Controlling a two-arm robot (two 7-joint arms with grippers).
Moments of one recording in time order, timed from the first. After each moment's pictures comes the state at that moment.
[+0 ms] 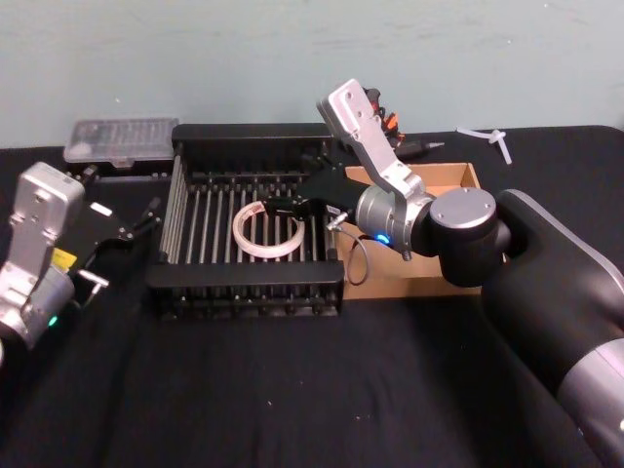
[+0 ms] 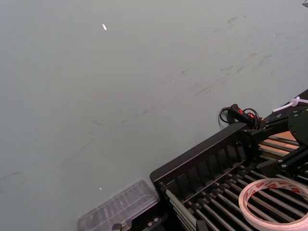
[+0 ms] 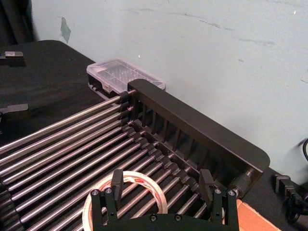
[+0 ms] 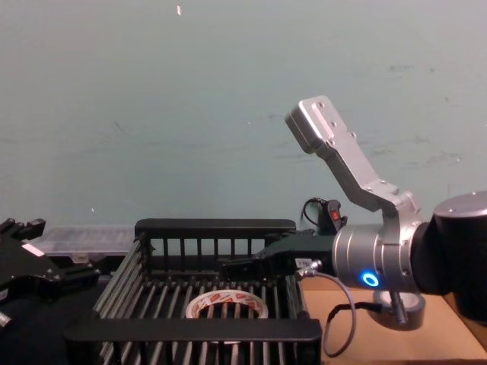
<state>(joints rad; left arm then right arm) -0.20 0.60 0.45 -1.41 -0.25 -0.12 0.03 0.64 0.09 -0.52 -0.91 0.14 0.13 0.40</state>
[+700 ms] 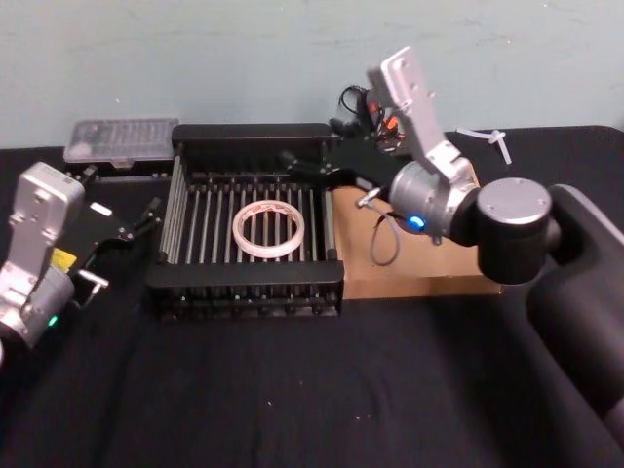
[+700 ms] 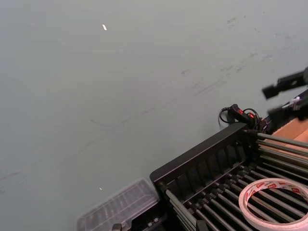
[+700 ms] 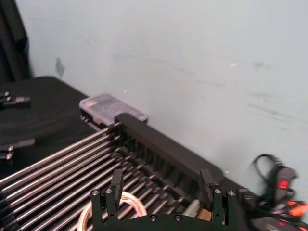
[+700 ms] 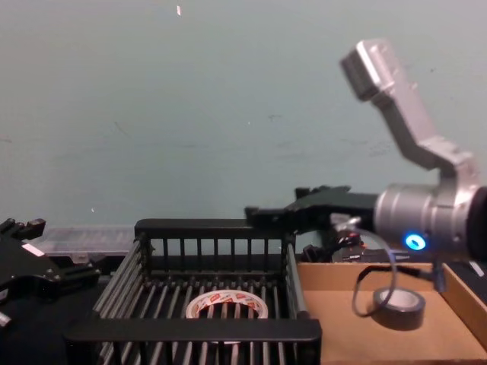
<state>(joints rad) -0.20 0.60 0.45 -1.41 -0.25 -0.12 0.03 0.53 0.17 -0.44 -1.17 0.18 0.16 0.39</state>
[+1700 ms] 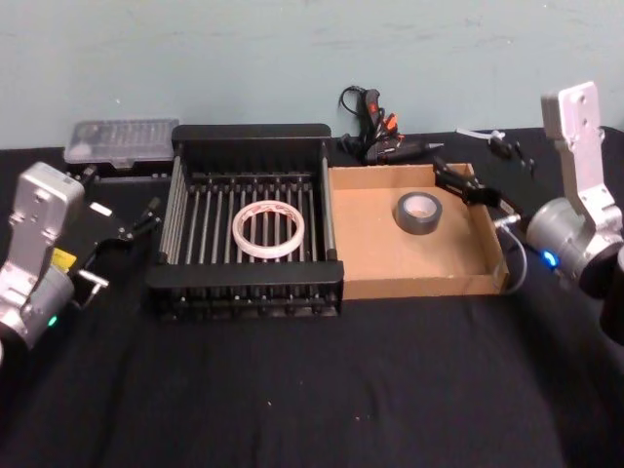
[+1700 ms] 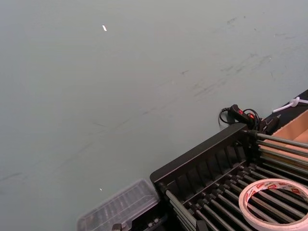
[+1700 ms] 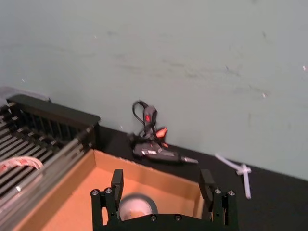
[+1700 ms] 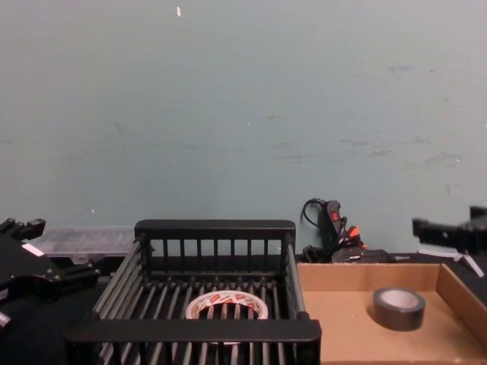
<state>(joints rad) -0.20 0.60 0.45 -1.41 -0.25 -0.12 0.03 0.26 0.31 -0.20 -1.41 0.22 0.18 0.23</state>
